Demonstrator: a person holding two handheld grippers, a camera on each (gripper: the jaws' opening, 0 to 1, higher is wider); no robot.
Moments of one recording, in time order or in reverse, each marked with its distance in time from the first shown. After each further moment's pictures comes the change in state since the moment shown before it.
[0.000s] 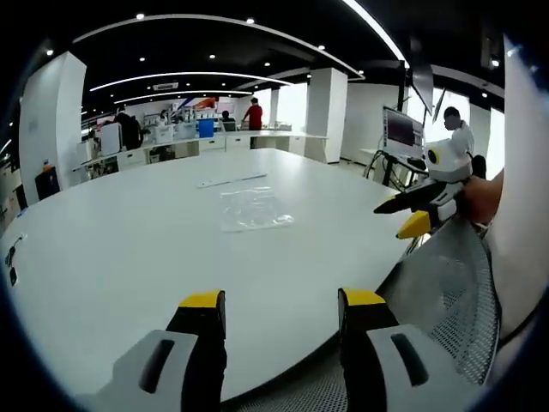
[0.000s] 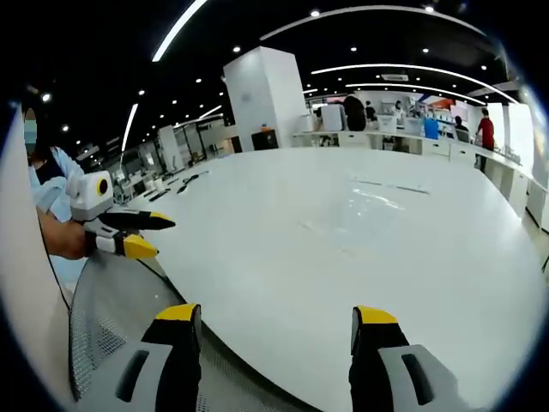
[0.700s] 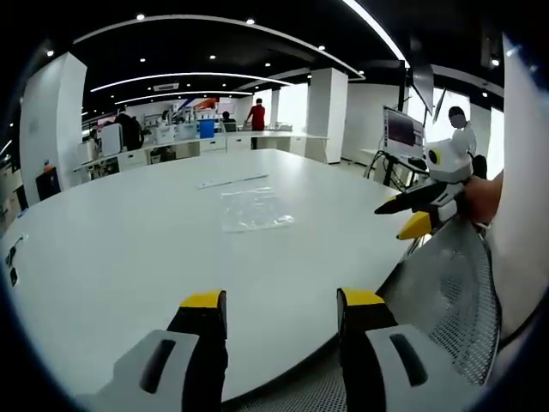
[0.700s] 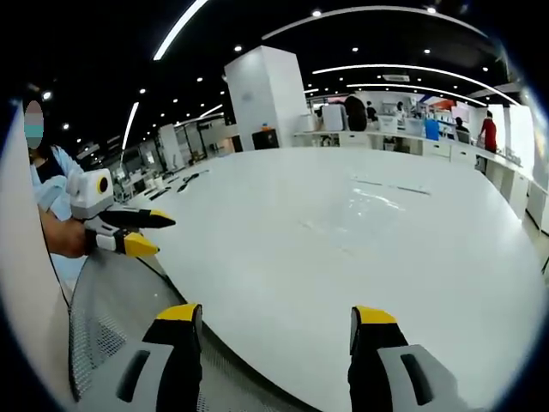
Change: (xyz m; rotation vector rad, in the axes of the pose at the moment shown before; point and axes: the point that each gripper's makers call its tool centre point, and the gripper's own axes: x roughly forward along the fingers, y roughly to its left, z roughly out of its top) left arm 0.000 0.001 0.000 0.002 -0.003 0.005; right arm 0.001 -0.001 -0.002 -0.007 0.003 0.000
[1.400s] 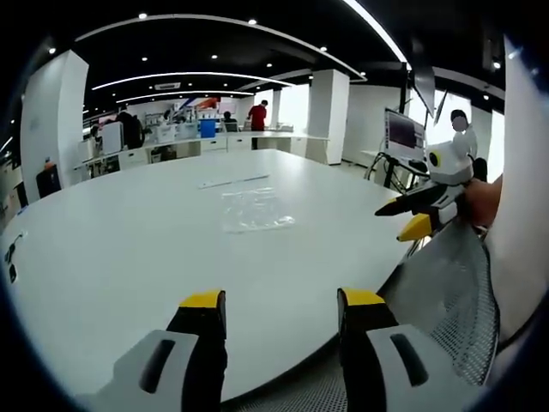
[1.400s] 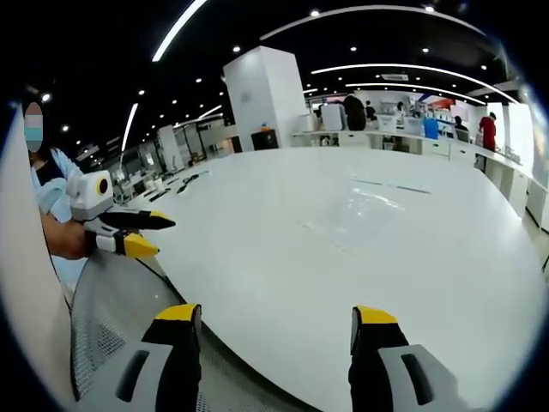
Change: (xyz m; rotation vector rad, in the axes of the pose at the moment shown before) left arm 0.000 -0.003 0.005 -0.014 -0.003 0.000; right arm 0.000 0.001 0.002 0.009 -0.003 0.000
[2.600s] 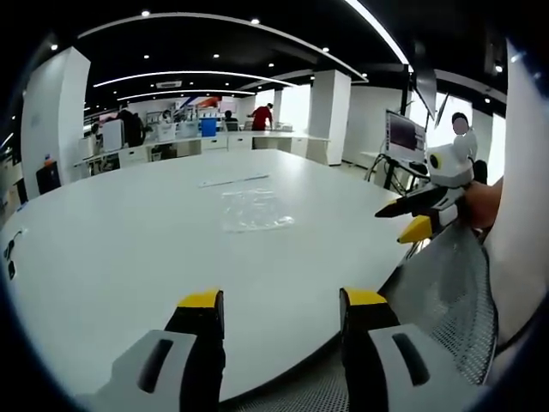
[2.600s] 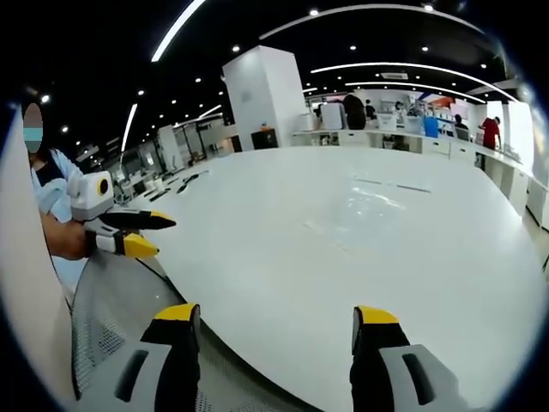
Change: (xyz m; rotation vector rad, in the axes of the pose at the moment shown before) left arm 0.000 0.002 -0.001 -0.012 0.000 -0.001; right arm 0.000 -0.001 -0.001 0.003 0.007 0.003
